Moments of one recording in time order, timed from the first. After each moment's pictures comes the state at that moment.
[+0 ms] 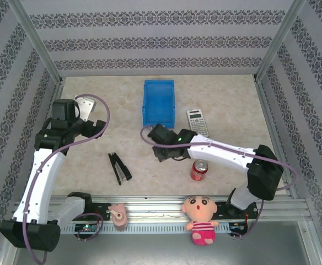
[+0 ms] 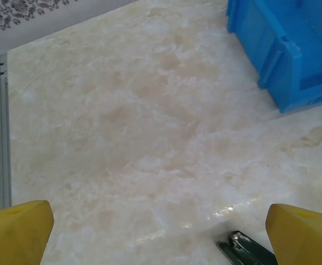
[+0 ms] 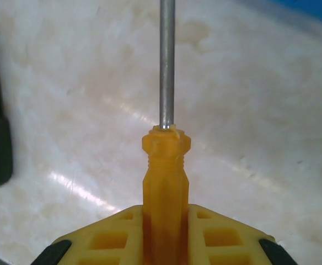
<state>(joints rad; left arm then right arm) -0.05 0.99 1.13 -0.86 0.06 0.26 0.95 1.57 1.21 -0.77 0.14 0.50</state>
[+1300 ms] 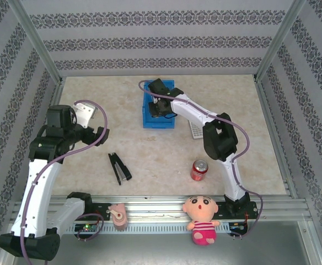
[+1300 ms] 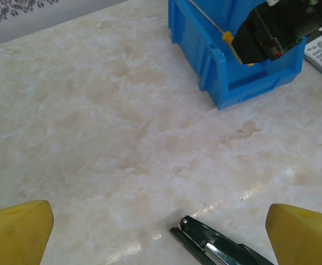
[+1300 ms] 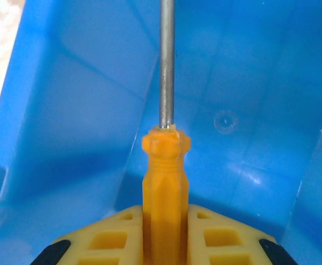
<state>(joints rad) -0.05 0.89 1.13 -0.94 0.23 0.25 0.60 2.25 1.96 -0.78 -0.01 0.40</state>
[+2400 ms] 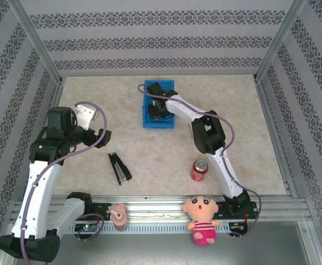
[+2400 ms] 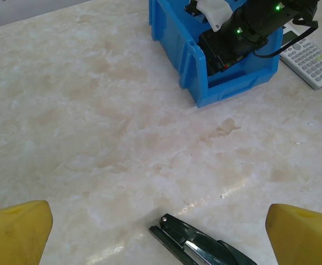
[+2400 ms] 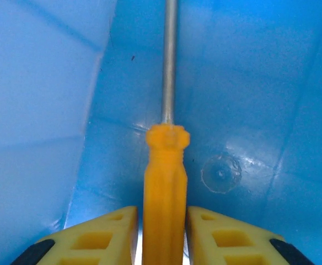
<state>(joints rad) -0.05 0.89 1.10 -0.94 0.29 0.22 0.57 2.47 2.12 -0.81 -0.02 0.38</state>
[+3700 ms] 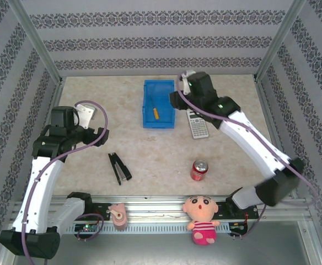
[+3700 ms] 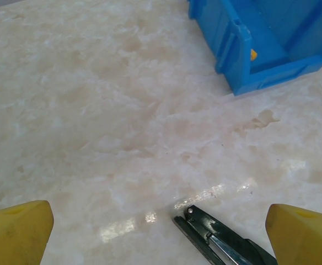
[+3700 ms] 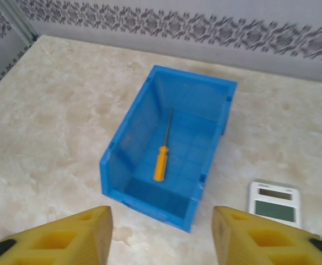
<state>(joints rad) -0.05 0.92 1.08 -0.93 0.16 0.18 0.57 1.39 1.44 -0.62 0.09 0.23</state>
